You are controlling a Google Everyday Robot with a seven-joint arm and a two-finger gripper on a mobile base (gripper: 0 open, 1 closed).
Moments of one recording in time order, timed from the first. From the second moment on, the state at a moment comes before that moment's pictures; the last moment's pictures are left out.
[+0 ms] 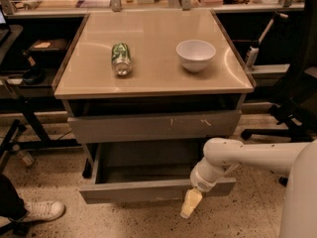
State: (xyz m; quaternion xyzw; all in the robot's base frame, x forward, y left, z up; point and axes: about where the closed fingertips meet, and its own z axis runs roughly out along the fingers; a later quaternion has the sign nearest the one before) arm 0.470 -0.116 0.430 -0.55 0.81 0.19 0.06
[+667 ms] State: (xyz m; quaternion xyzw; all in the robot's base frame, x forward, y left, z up) arm 0.383 -0.150 0.458 -0.53 0.82 0.21 0.04
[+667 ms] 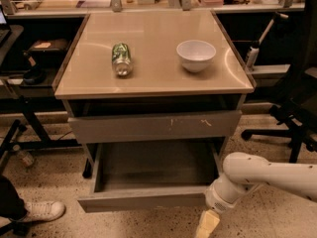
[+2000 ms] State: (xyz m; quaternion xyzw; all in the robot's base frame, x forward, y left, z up) arm 0.398 -0.138 0.487 -0.55 0.80 0.22 0.09
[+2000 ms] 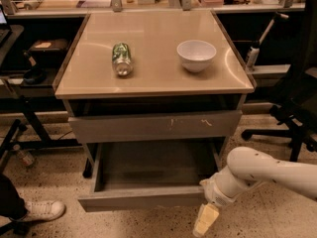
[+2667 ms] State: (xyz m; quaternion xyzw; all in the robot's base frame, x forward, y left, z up) arm 0.417 -0.120 0.460 -0.57 0.79 0.24 0.08
